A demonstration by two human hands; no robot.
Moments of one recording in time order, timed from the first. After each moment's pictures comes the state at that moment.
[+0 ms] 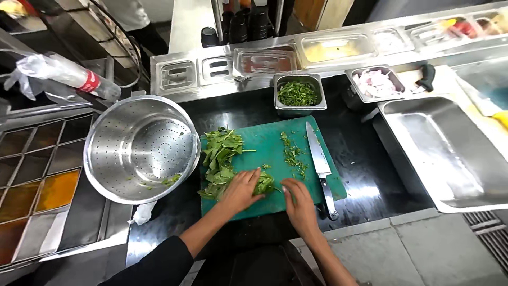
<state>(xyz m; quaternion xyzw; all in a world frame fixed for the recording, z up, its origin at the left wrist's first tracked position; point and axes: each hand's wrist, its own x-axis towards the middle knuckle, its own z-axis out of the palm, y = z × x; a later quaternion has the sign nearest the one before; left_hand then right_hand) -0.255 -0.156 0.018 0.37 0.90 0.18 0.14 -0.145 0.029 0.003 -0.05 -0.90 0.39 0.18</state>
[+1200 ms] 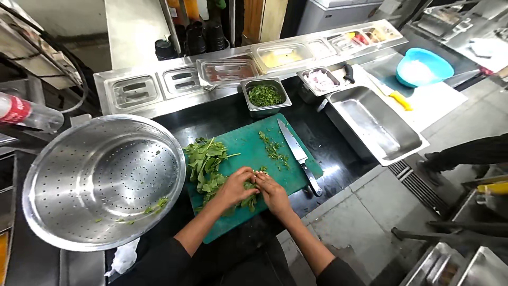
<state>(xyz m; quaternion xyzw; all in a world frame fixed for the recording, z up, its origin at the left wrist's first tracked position) -0.292 -0.163 0.018 0.46 0.78 0.38 0.19 -0.166 -0.018 -0.030 -0.04 -0.90 0.36 0.23</state>
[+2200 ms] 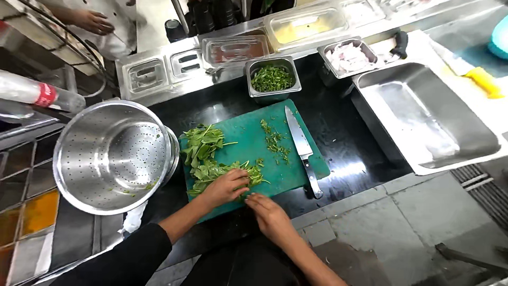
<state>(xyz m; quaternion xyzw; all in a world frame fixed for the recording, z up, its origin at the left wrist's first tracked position) -0.268 -0.173 -0.010 0.59 0.76 0.29 0.02 -0.099 -0.010 -0.012 0.06 -0.91 0.39 0.14</state>
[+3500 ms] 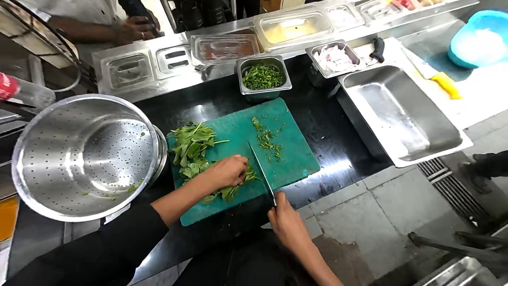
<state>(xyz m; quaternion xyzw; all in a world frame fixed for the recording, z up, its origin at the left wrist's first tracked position) -0.296 -0.107 0.061 0.55 0.77 0.03 0.32 -0.084 0.014 0.056 -0.26 -0.86 0.35 -0.24</state>
